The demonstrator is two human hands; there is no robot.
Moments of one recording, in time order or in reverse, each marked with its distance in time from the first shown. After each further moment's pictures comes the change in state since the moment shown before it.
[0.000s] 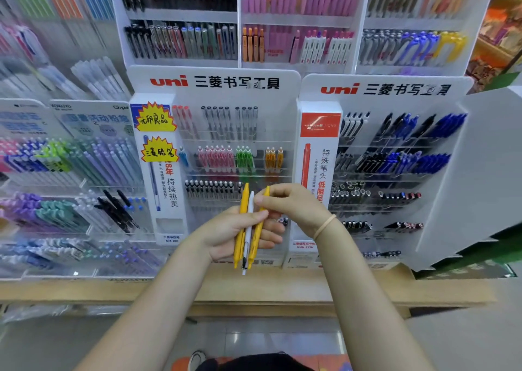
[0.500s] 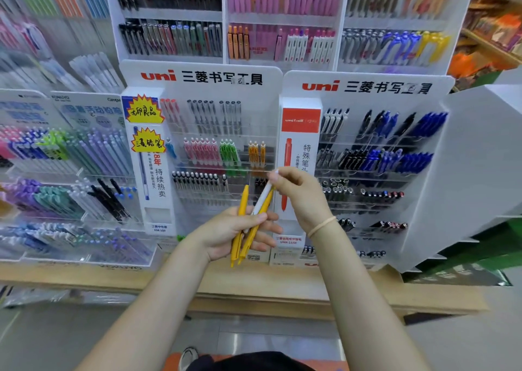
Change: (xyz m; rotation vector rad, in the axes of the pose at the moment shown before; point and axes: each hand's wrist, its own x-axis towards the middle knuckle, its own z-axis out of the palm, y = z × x) left_hand 0.012 -0.028 0.036 0.094 0.093 0.026; right_hand -0.024 0.011 -0.033 0.187 0.289 -0.168
